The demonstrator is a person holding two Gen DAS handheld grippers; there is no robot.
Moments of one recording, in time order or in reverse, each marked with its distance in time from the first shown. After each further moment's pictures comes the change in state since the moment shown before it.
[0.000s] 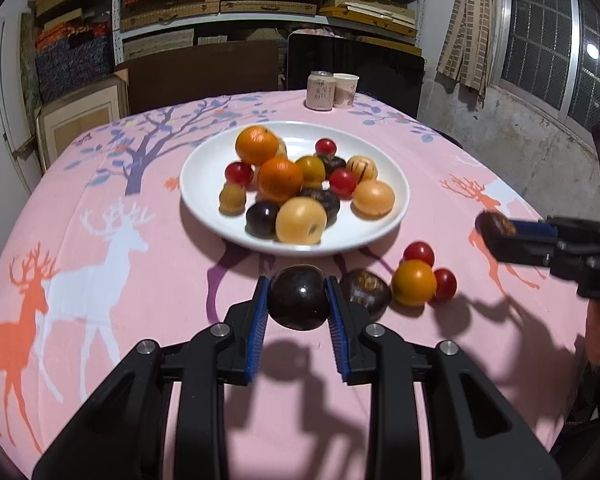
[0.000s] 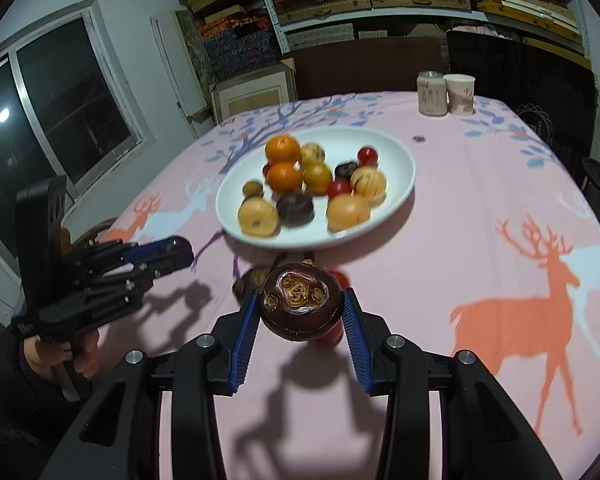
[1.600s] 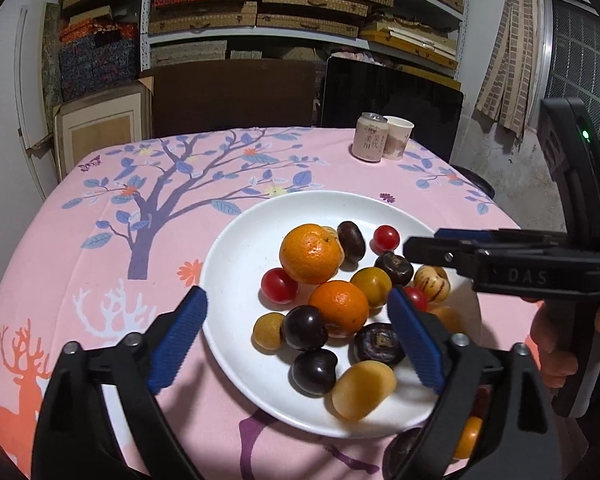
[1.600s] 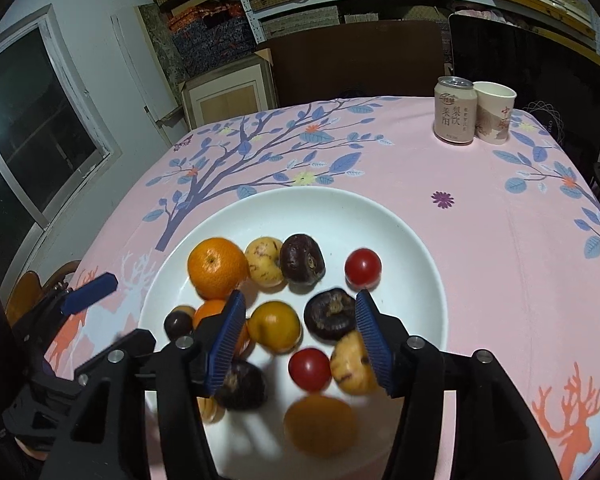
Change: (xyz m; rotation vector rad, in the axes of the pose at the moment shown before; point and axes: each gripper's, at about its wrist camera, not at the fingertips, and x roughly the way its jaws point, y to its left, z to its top) left arm 0.065 0.040 0.090 -0.106 -0.077 0.077; right arm 0.132 -0.029 0.132 0.043 0.067 -0.039
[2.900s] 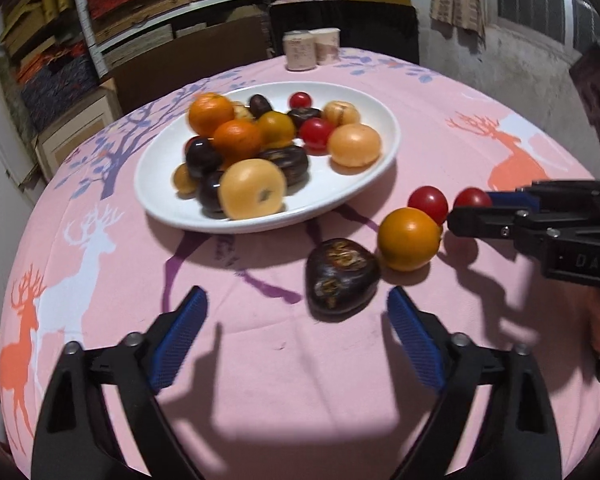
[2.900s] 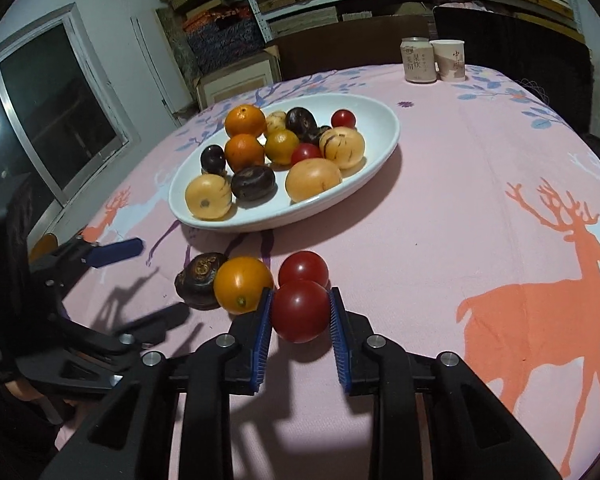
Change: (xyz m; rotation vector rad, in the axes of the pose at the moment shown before) left arm -0.030 -0.079 -0.112 0.280 0.191 0.032; right arm -0.067 -0.010 -0.161 0.004 -0.037 0.035
